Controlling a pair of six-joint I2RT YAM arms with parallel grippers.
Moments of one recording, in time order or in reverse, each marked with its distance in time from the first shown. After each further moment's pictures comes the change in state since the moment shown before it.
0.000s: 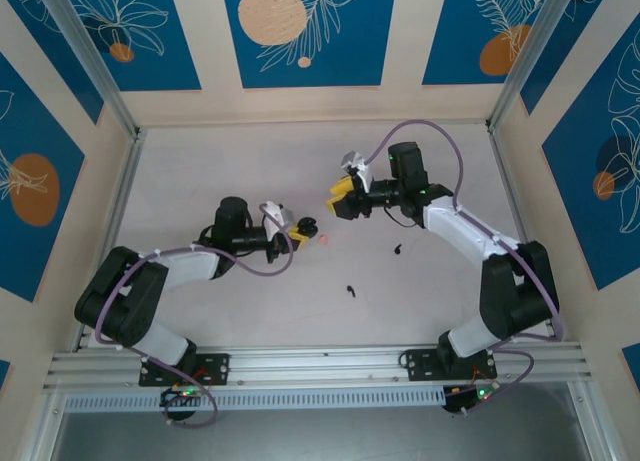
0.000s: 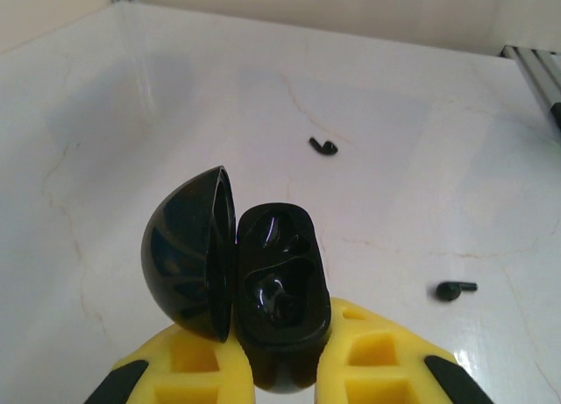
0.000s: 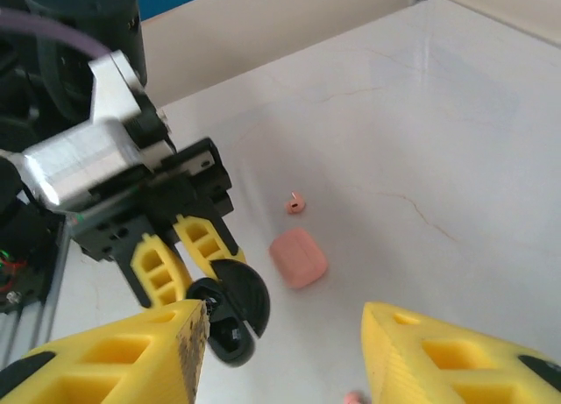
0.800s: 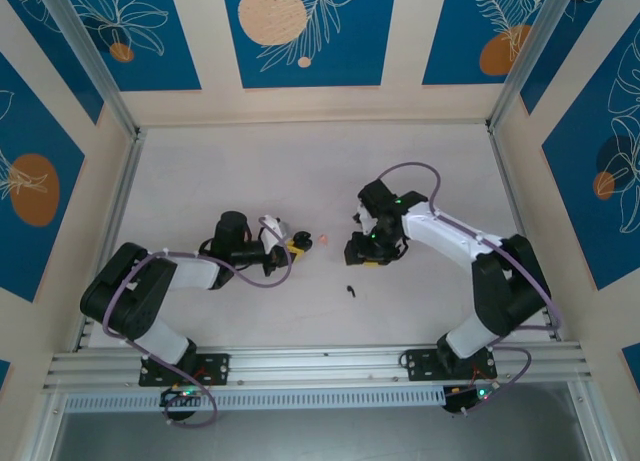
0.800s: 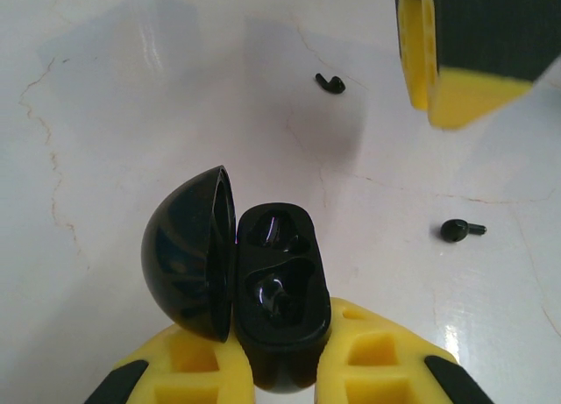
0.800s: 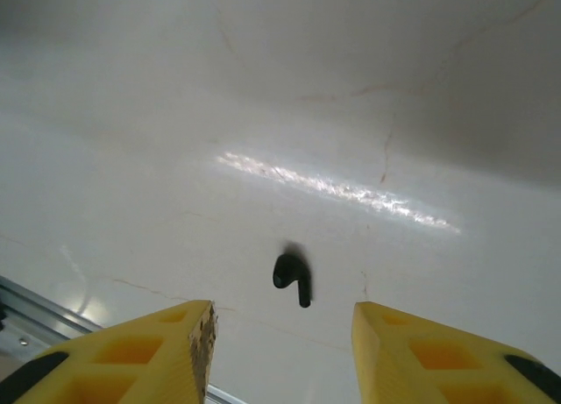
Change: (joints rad) left arm -0.002 0.044 -0.101 0.082 -0.047 -0.010; right arm 0.188 0.091 0.004 -0.735 0.556 0.644
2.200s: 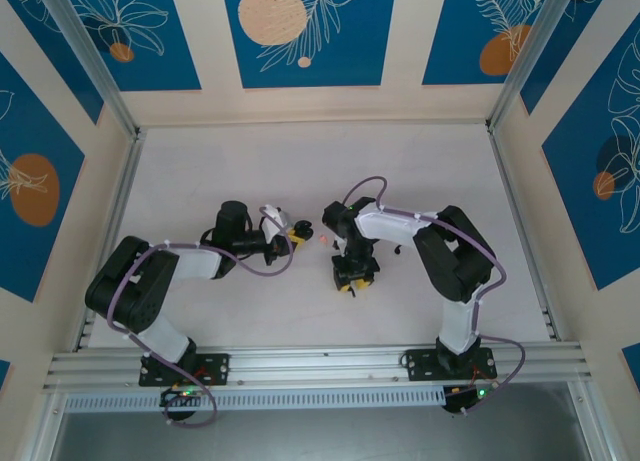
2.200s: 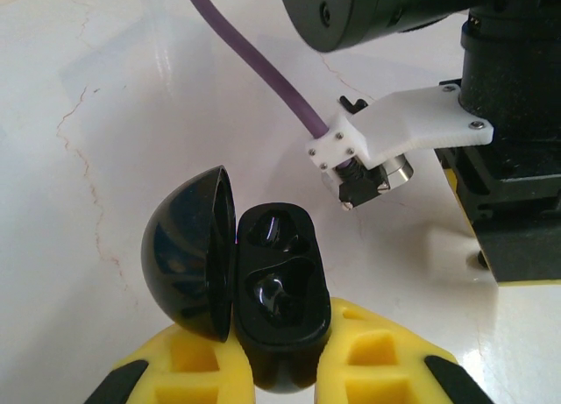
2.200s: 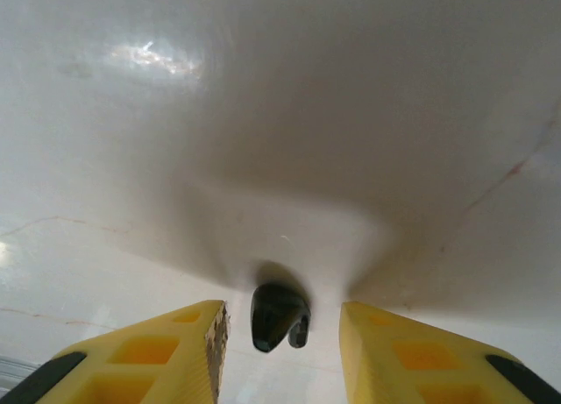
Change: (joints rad) left arm 0.038 0.044 0.091 -0.030 0.025 0.024; right arm 0.159 0.306 0.135 -0.154 0.086 0.014
